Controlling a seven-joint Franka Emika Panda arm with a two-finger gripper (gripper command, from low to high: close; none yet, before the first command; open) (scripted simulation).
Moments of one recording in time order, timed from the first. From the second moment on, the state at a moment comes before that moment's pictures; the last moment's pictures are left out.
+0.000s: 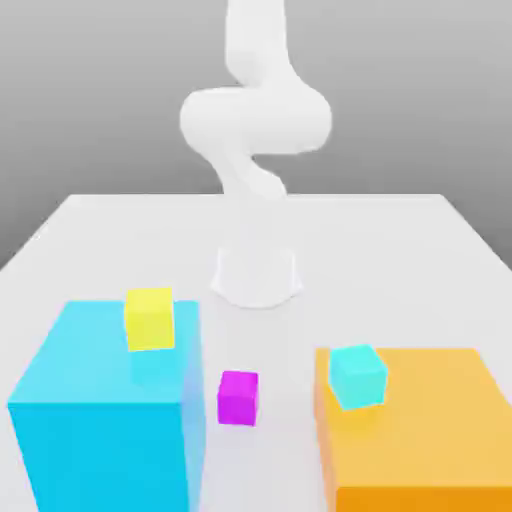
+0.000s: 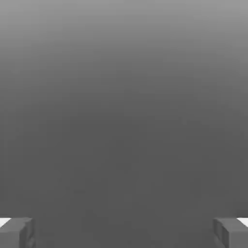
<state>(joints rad) 0.03 -0.80 -0.06 -2.27 0.02 2.26 0.73</state>
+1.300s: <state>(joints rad) 0.16 -0.12 -0.54 -2.75 -0.30 1.95 -0.47</state>
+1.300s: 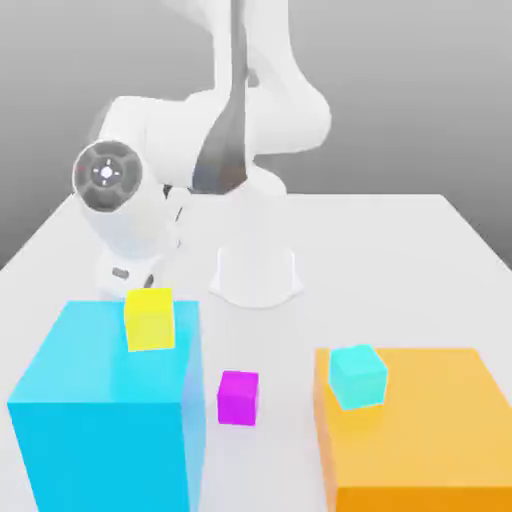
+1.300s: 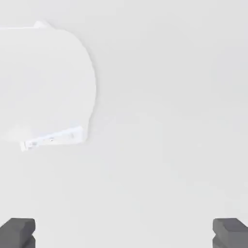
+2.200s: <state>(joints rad) 0.48 -0.03 -0.46 -2.92 0.02 2.79 0.72</state>
